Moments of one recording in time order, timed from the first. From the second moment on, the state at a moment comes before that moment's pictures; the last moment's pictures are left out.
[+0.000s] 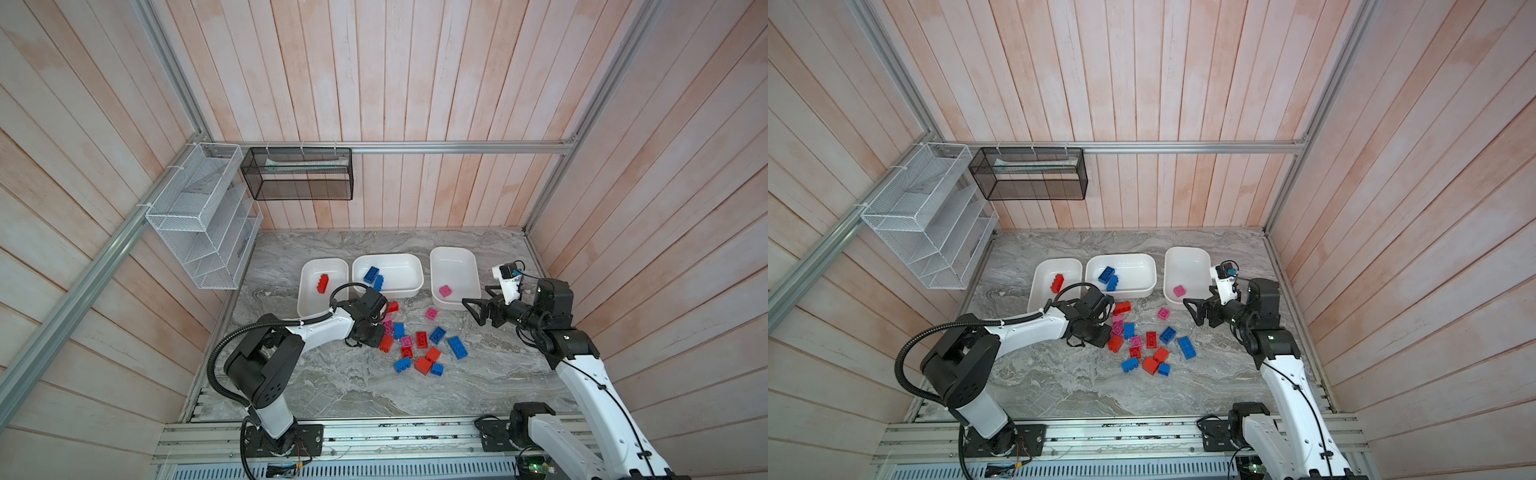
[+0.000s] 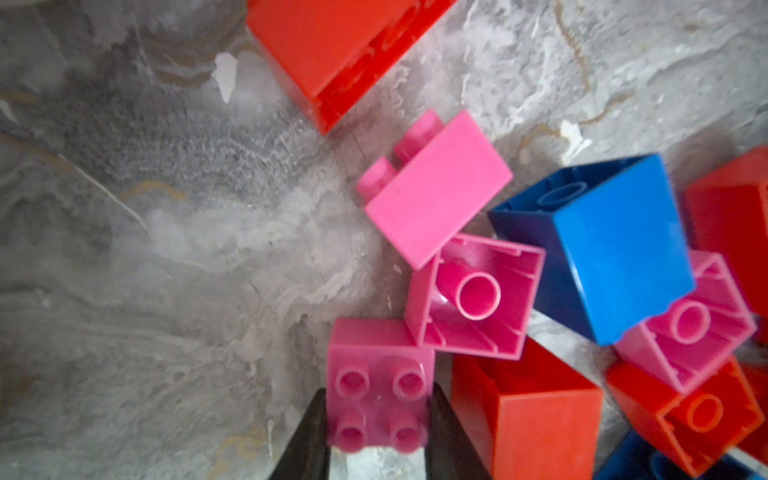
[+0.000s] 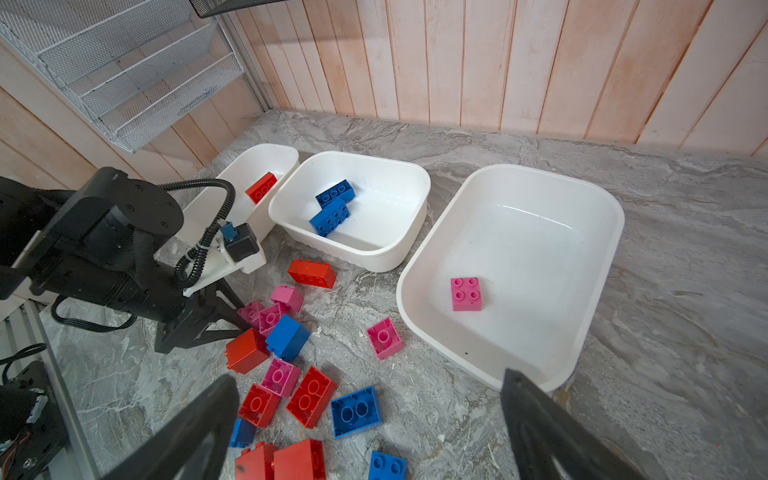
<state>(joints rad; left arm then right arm) -0.69 1.71 0.98 -0.49 0.05 -0.22 0.05 0.87 0.73 -0.37 -0.63 -0.03</state>
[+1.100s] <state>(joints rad) -0.77 2.40 2.16 -0.49 0.15 -0.24 0.04 0.98 0.76 -0.32 -0.63 -0.03</state>
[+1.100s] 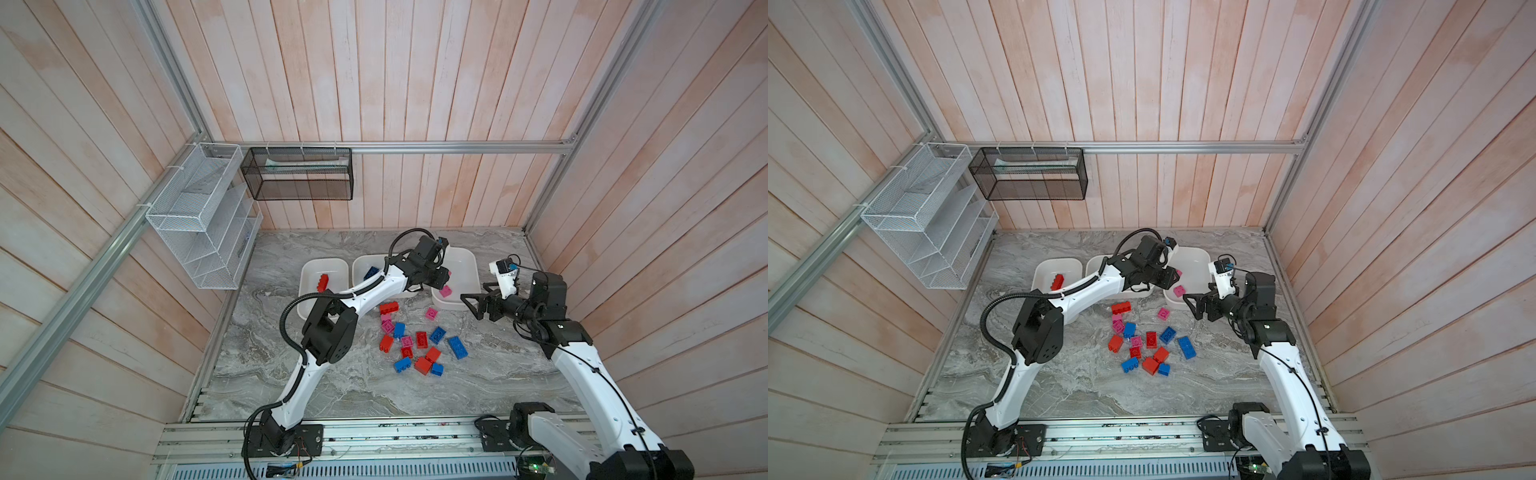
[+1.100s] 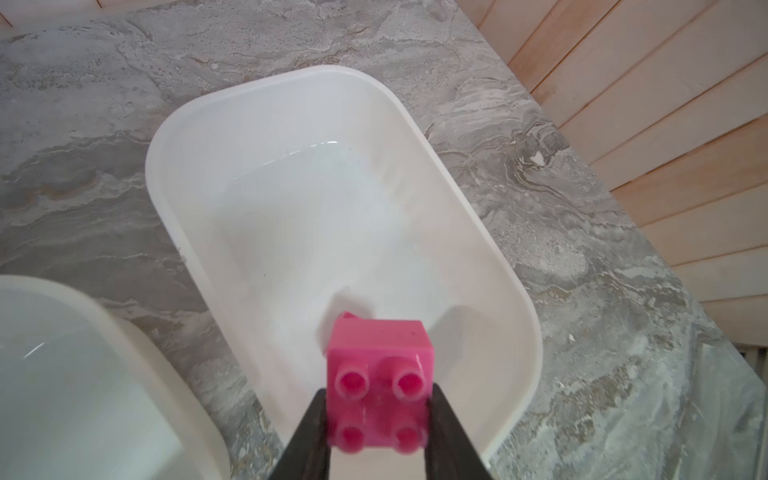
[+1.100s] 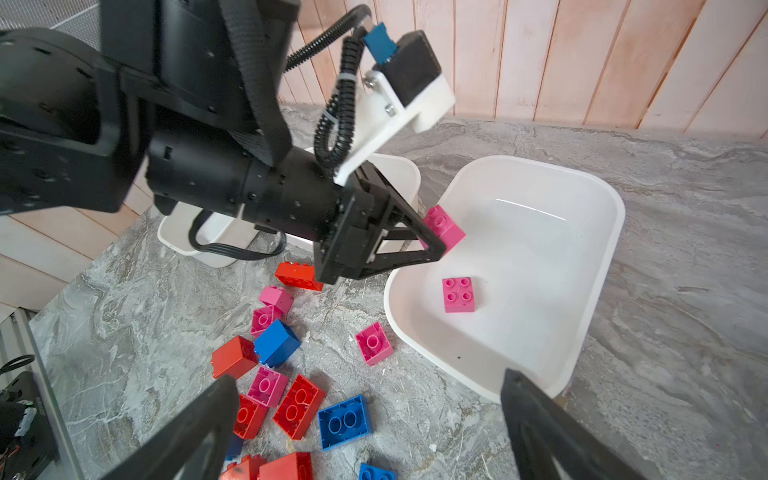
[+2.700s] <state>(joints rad) -0.71 1.84 1.18 -0.43 -0.04 -0.56 0.11 0.96 0.72 -0.29 -0.67 0.00</state>
